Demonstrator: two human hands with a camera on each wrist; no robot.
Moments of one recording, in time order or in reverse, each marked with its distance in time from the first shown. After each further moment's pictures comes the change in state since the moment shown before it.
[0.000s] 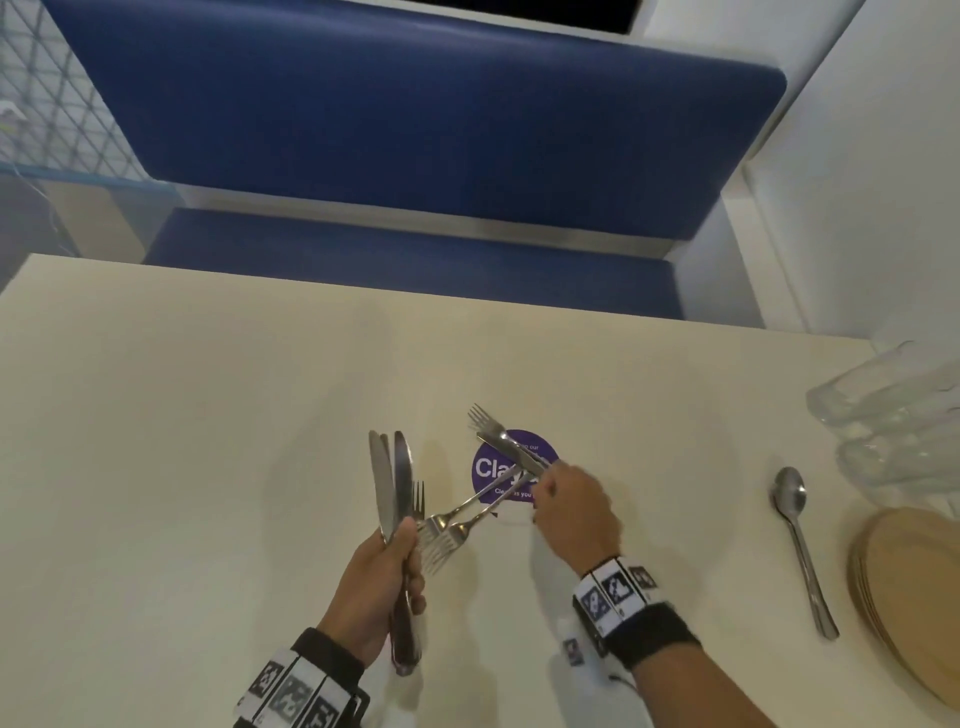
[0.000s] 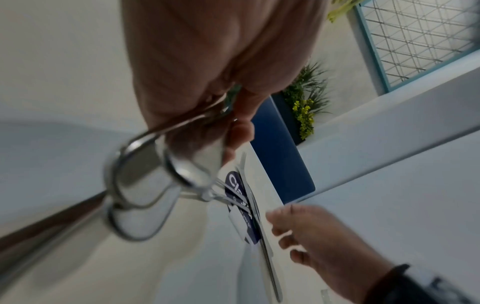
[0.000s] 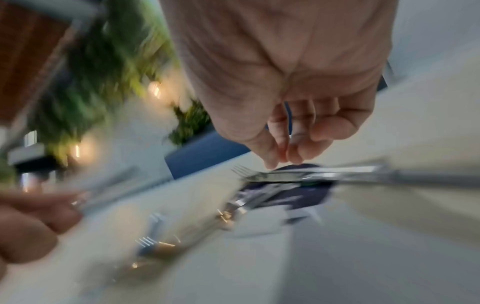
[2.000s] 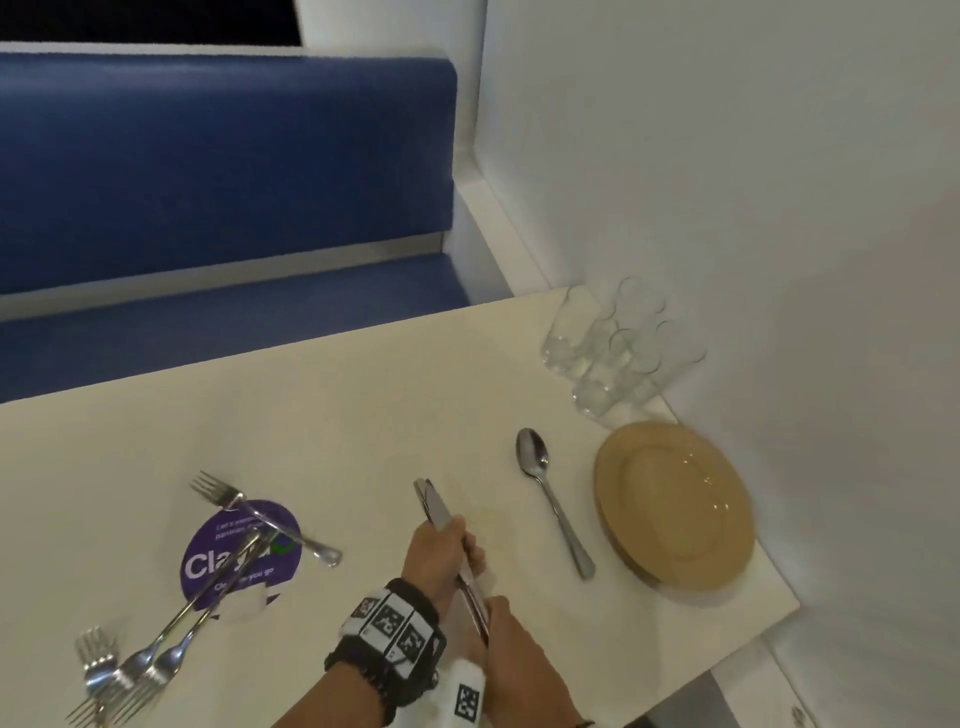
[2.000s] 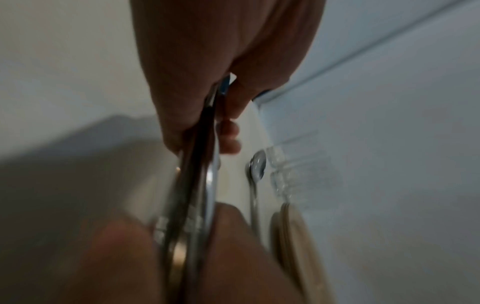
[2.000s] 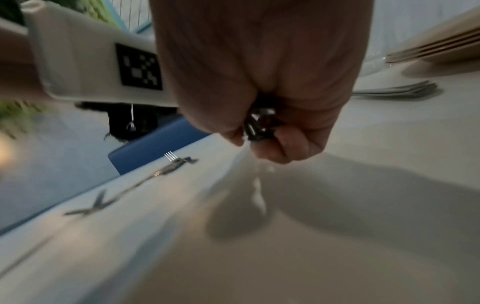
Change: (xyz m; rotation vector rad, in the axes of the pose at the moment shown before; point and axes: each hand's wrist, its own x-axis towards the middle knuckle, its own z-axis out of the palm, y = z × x) left_hand 0.060 -0.077 0.329 0.304 -0.204 -0.155; right_hand -0.108 0.210 -0.040 0.233 -0.171 0.347
